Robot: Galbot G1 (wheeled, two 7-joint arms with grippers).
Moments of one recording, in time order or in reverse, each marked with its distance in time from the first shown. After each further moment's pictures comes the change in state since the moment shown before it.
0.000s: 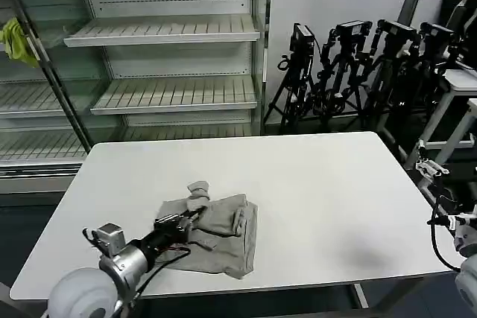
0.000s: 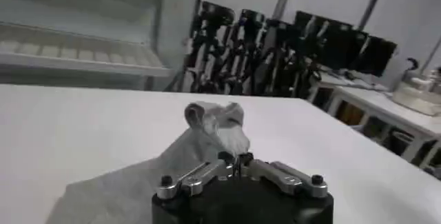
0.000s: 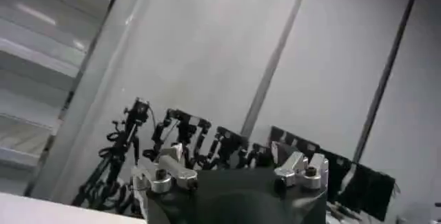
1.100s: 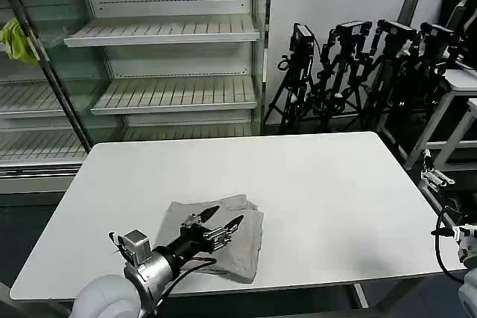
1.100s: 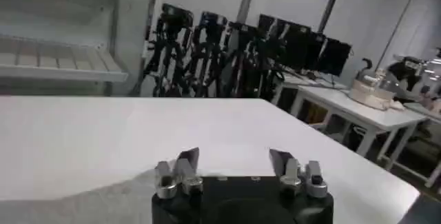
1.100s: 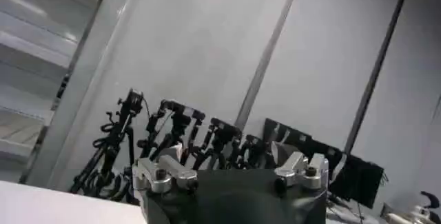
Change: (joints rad) left arm -0.032 -0.049 0.100 -0.037 0.093 -0.003 0.009; right arm -0.063 0.039 0.029 0.035 -0.016 0.005 -0.001
